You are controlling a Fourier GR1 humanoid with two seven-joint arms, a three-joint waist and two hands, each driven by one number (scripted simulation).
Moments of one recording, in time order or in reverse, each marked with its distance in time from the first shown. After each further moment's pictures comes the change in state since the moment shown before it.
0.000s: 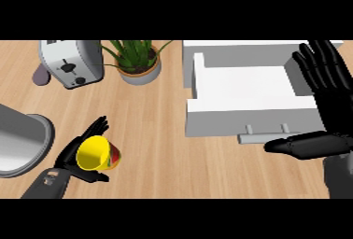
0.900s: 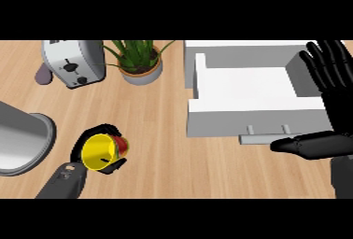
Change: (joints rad) left arm -0.010 -0.098 0.056 -0.082 0.067 0.151 -0.123; right arm 0.000 -0.017 -0.021 -0.018 -0.011 -0.001 0.032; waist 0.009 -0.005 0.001
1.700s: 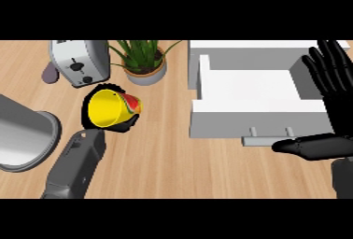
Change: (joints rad) left arm -0.164 -0.103 0.153 -0.187 0.183 0.157 0.097; right arm 0.032 -0.002 -0.012 0.013 0.013 0.005 -0.025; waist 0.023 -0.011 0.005
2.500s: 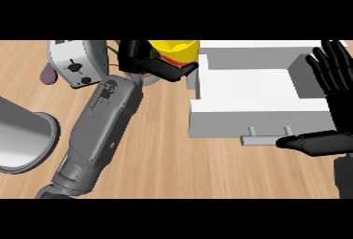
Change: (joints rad) left arm -0.345 -0.095 -0.205 -0.335 0.027 0.246 0.547; right arm 0.000 -0.014 -0.030 0.051 0.000 0.020 -0.052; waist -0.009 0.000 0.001
